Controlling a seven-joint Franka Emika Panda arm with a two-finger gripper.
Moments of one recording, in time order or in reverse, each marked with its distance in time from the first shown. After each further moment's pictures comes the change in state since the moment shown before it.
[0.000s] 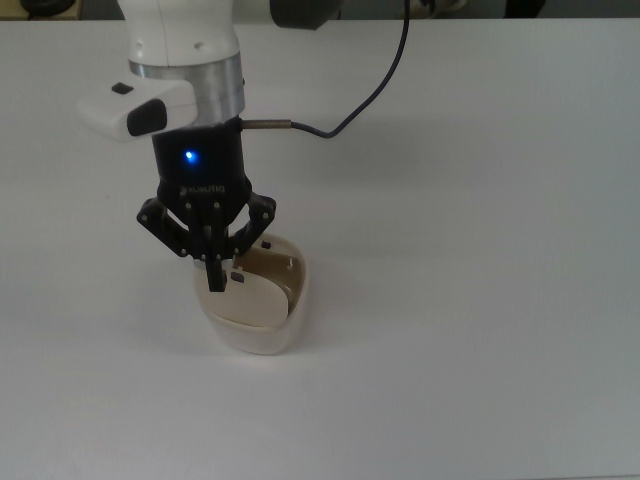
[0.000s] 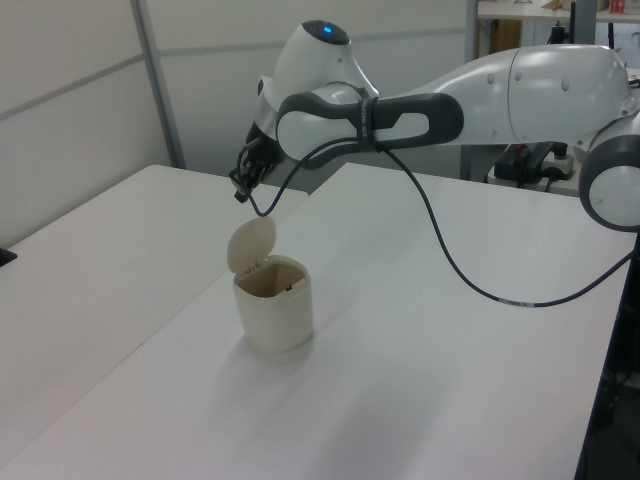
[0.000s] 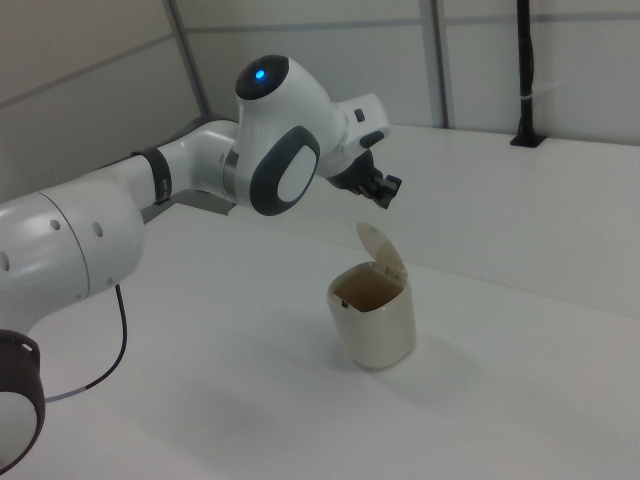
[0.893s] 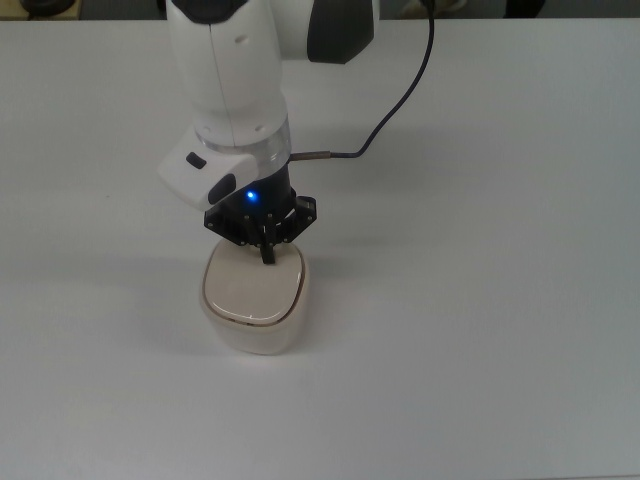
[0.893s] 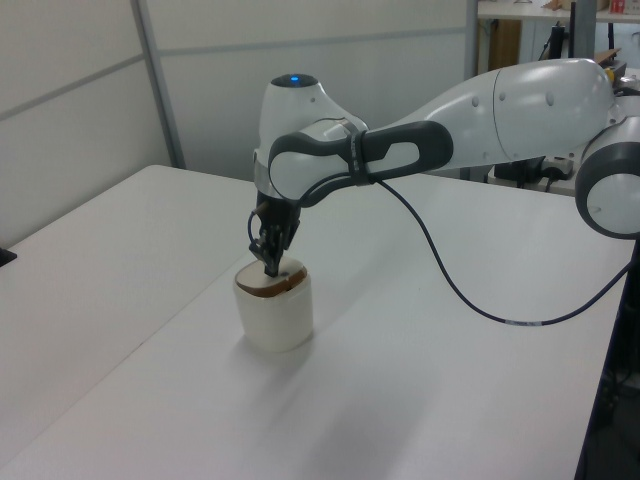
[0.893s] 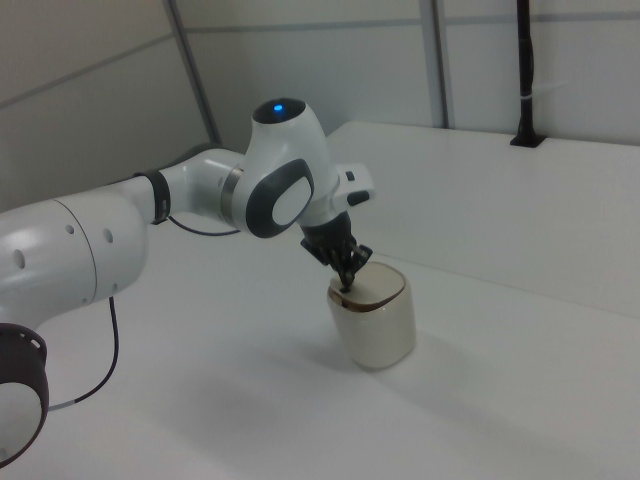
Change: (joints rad) arm 0.041 0.013 0.008 -0.091 -0.018 -0.279 0.000
